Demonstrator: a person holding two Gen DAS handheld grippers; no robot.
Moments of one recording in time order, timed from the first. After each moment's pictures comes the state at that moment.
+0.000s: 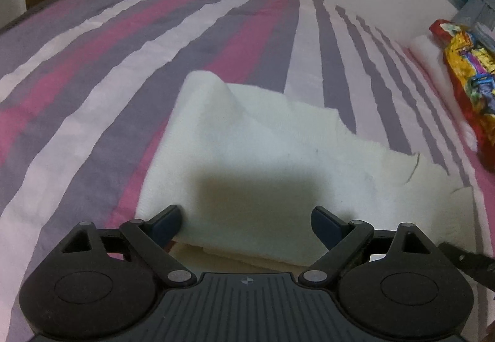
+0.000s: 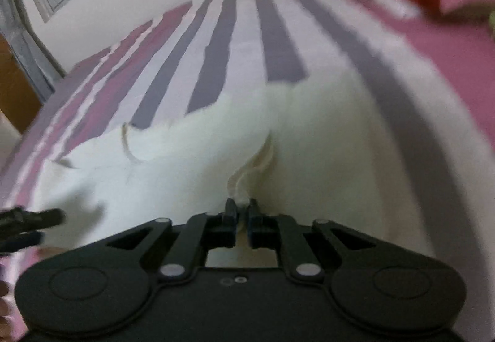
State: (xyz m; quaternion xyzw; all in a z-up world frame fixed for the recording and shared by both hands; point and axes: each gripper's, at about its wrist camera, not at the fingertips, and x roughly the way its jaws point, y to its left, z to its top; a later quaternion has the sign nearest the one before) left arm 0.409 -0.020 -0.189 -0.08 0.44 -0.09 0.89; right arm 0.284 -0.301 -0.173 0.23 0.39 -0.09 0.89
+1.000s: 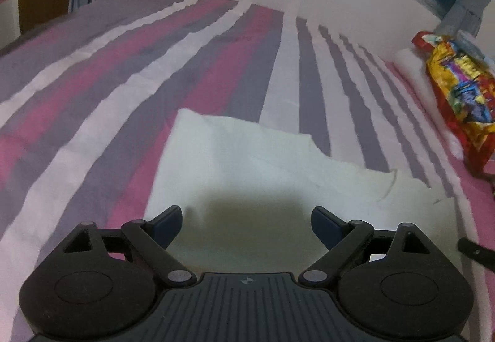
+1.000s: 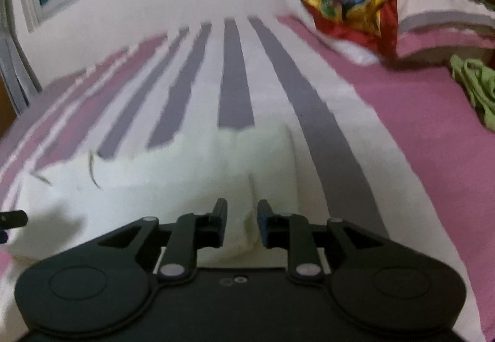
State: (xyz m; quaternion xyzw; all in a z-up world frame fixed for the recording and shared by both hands) left arm 0.404 -0.032 -0.165 -0.07 0.40 -0.10 0.91; right arm 0.260 -0.316 -0.143 0.15 0.34 -0.16 0.92
